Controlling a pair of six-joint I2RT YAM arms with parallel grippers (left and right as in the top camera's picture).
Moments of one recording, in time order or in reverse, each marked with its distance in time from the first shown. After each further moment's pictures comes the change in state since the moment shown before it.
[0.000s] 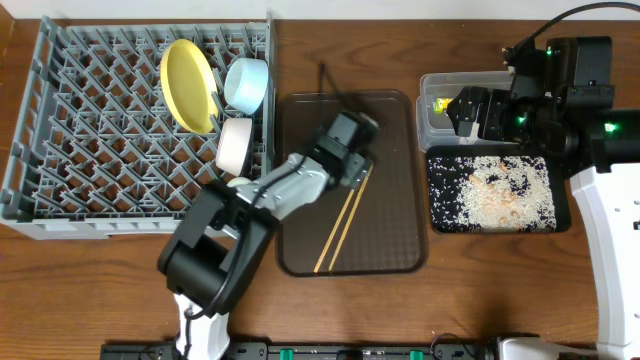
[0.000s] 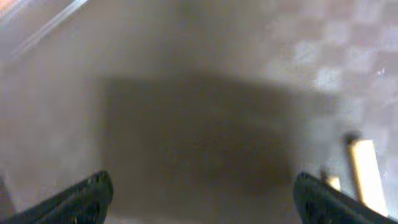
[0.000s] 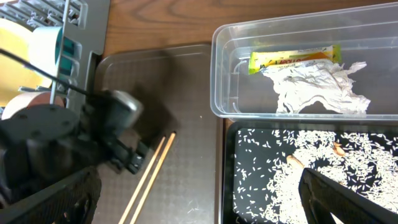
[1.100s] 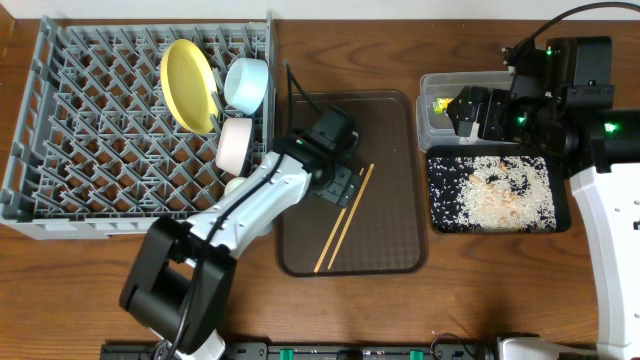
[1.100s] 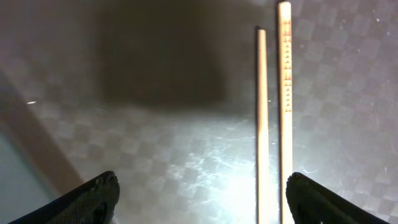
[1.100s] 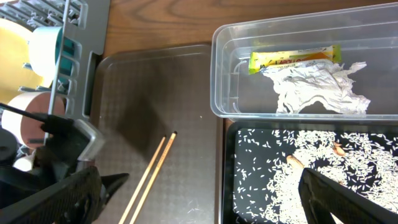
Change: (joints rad) left arm -0.003 -0.177 0.040 -0.458 0.156 -0.115; right arm 0.000 0.000 0.000 0.000 0.000 0.000
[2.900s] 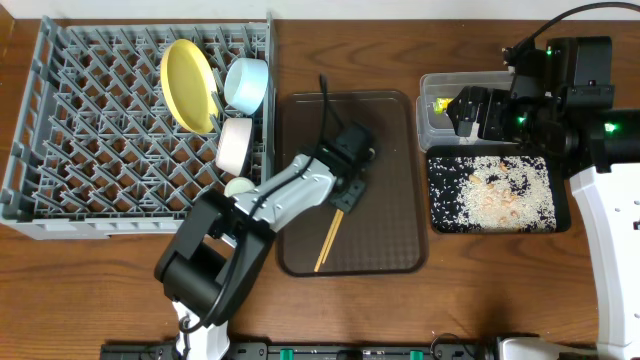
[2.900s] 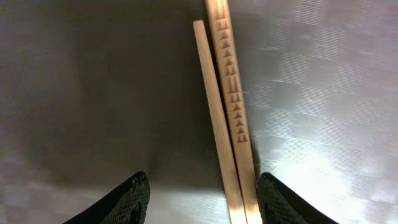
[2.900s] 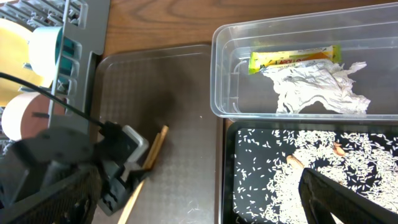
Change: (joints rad) left arm -0.050 0.154 0.000 0.102 -0.023 0.026; right arm 0.000 0.000 0.000 0.000 0.000 0.000
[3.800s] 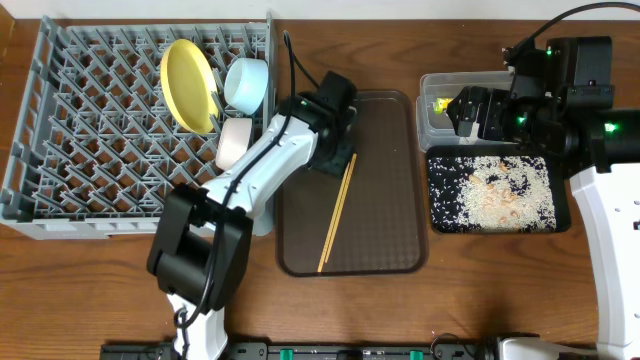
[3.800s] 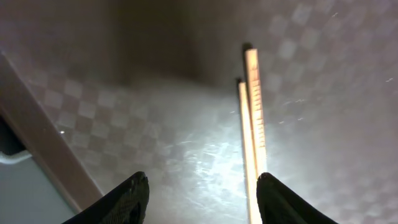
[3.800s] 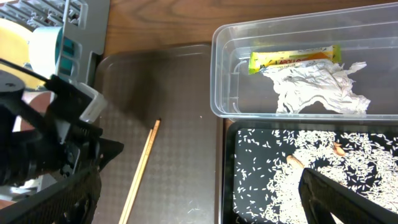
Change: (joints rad) left arm 0.122 0.030 0.283 -0.284 0.057 -0.015; right arm 0.000 0.000 0.000 0.000 0.000 0.000
